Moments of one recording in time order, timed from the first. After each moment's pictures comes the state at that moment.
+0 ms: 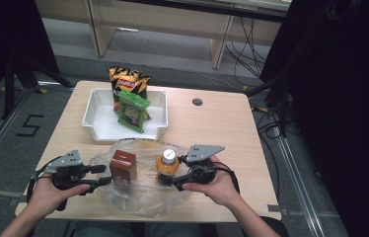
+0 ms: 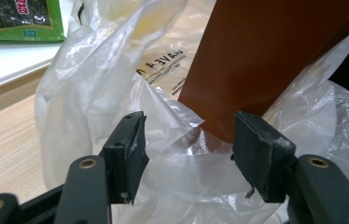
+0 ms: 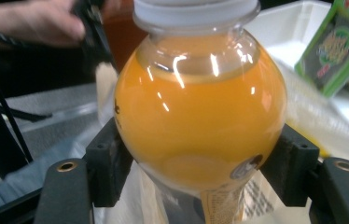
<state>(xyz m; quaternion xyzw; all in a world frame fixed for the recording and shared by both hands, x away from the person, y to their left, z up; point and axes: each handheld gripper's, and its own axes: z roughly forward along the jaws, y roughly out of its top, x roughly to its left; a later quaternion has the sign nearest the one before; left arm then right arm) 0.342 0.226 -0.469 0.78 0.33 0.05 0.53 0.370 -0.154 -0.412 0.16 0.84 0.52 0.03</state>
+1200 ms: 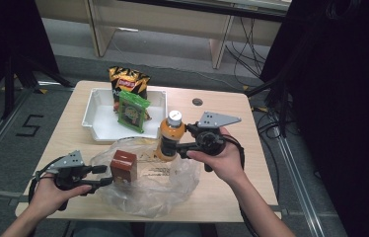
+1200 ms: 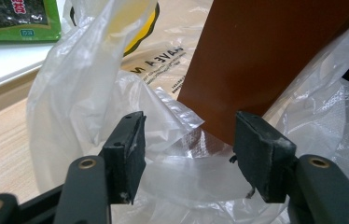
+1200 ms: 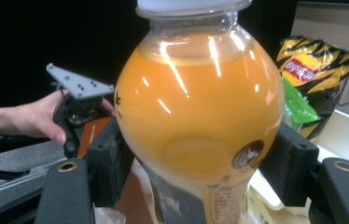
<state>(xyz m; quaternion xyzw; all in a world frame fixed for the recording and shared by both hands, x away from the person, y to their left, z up) 0.342 0.223 -0.470 0.79 0.33 0.06 0.52 0.400 -0.156 -0.337 0.18 0.78 0.59 0.07</state>
